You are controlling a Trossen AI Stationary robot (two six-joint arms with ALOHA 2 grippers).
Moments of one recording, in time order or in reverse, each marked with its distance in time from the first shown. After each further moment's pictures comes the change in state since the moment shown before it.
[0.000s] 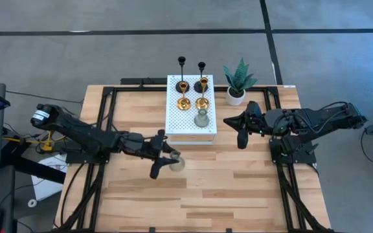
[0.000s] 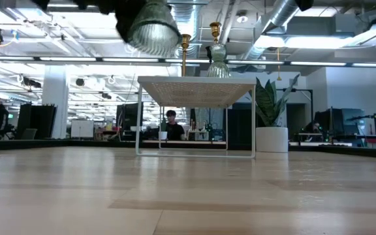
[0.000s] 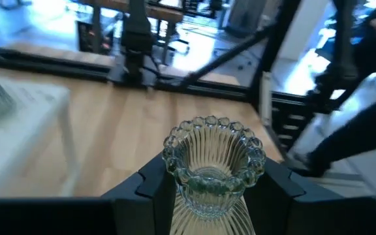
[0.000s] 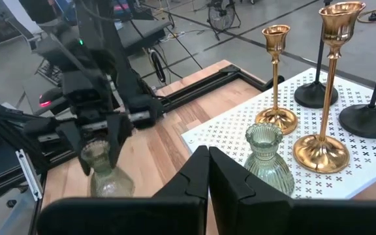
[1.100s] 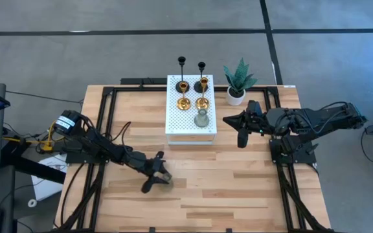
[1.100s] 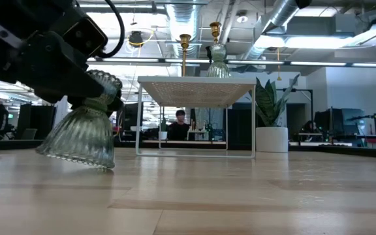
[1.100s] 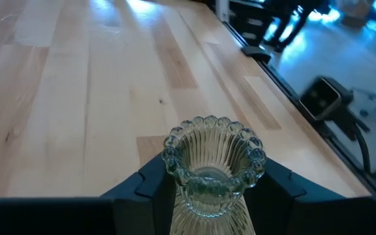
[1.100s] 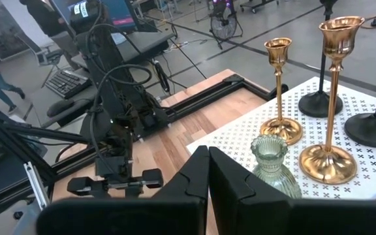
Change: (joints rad) left arm -0.108 0.373 -0.306 0.523 0.156 -0.020; right arm -0.003 0.000 0.000 0.049 0.003 0.000
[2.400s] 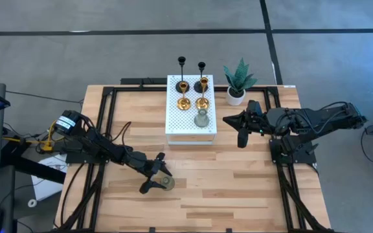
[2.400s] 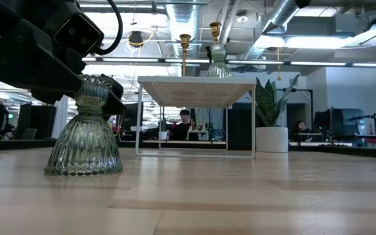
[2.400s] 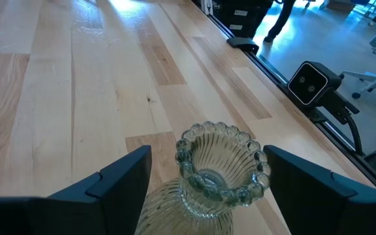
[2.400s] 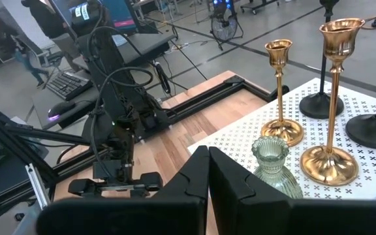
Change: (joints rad) left arm 0.001 0.004 0.000 0.001 0.050 0.069; right arm 0.000 0.000 0.000 0.007 0.000 0.000
